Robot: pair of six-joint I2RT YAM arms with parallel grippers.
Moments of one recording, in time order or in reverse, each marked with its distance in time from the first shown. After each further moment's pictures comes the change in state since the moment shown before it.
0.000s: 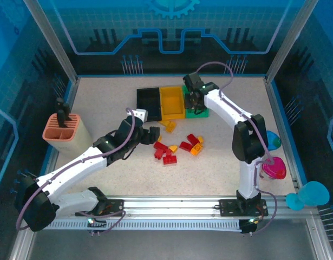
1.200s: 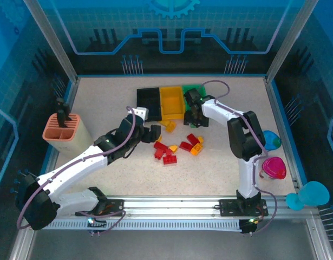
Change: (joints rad) left arm 0.000 0.018 0.019 0.010 0.001 0.000; right arm -0.003 0.053 -0.268 0.084 -0.069 0.063
